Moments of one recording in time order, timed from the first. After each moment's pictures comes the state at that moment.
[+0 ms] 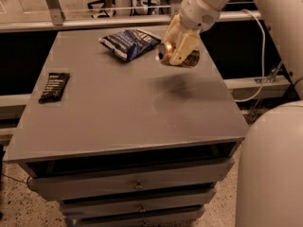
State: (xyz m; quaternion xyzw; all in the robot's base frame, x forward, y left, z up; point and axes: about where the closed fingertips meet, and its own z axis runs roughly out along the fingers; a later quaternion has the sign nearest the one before) arm 0.649 -0.066 0.923 -0.77 0.59 0.12 0.23
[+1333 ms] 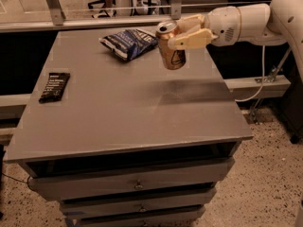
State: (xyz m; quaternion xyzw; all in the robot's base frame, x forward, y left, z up) arm 0.637 -0.074 0.973 -0.52 0.55 0.43 0.49
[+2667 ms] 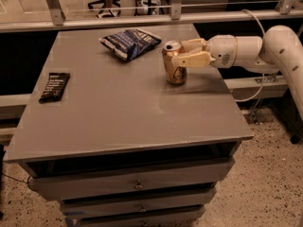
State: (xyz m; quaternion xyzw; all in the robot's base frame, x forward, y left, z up) arm 0.665 -0.096 0.902 -0.46 0.57 0.45 0.51
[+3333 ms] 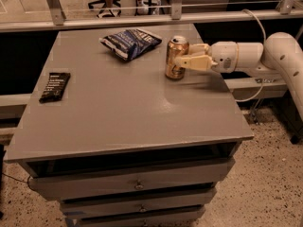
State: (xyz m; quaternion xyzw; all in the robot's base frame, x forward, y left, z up) arm 0.673 -0.110 0.881 -0.43 0.60 0.45 0.50
